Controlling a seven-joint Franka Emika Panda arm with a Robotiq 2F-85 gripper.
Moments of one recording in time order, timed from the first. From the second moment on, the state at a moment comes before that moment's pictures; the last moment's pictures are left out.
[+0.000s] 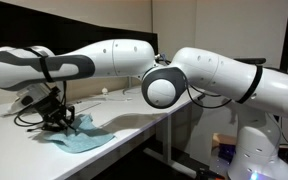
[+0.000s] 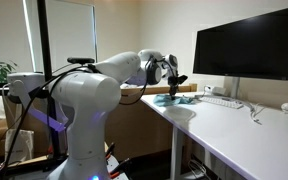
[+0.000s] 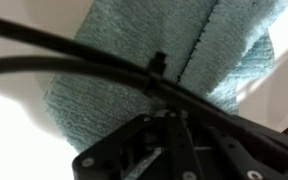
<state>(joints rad) 0.48 1.20 -0.06 -0.37 -0.19 1.16 -2.21</state>
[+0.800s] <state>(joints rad) 0.74 1.19 0.00 -0.36 -0.11 1.15 -1.56</state>
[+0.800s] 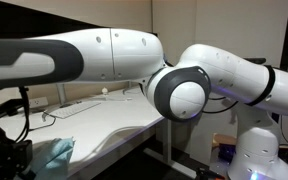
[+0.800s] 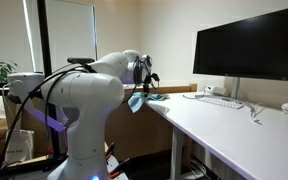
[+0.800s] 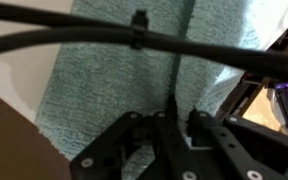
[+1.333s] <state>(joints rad) 0.63 1.19 0.08 -0.36 -0.06 1.18 -1.23</state>
